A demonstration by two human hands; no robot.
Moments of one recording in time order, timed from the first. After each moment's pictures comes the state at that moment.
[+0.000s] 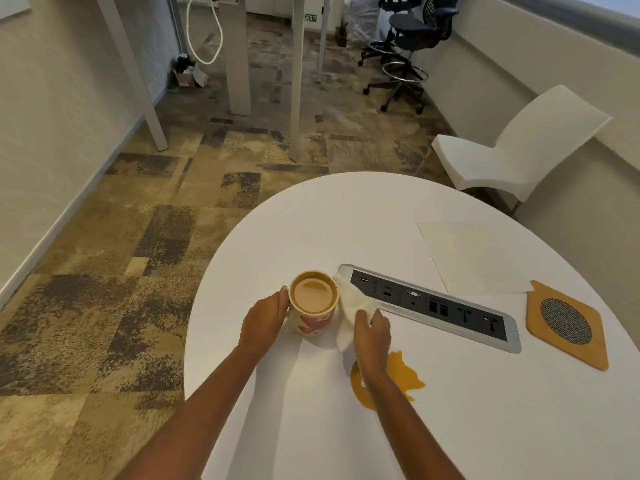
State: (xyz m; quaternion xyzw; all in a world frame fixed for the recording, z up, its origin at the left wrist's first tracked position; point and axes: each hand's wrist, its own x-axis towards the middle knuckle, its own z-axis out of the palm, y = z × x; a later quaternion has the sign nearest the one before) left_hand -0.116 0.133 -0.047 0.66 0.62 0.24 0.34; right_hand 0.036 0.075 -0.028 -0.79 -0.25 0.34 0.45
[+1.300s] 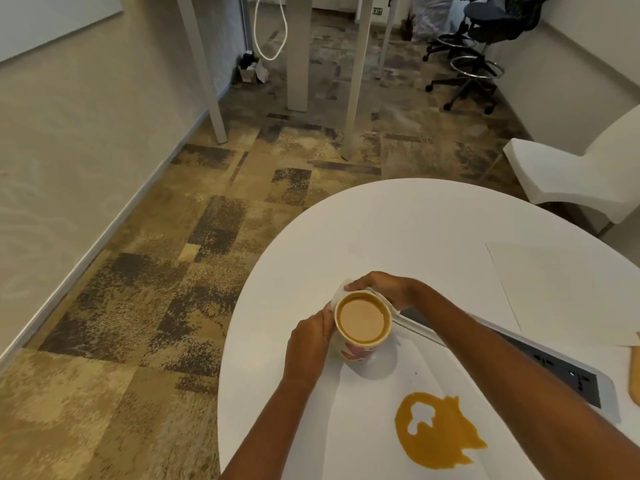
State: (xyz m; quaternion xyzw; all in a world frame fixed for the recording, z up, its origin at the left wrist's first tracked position) left_hand -0.106 0.126 -0.046 0.58 0.65 0.33 0.37; right_hand 0.040 0.225 -0.006 -0.56 -0.45 0.69 0.02
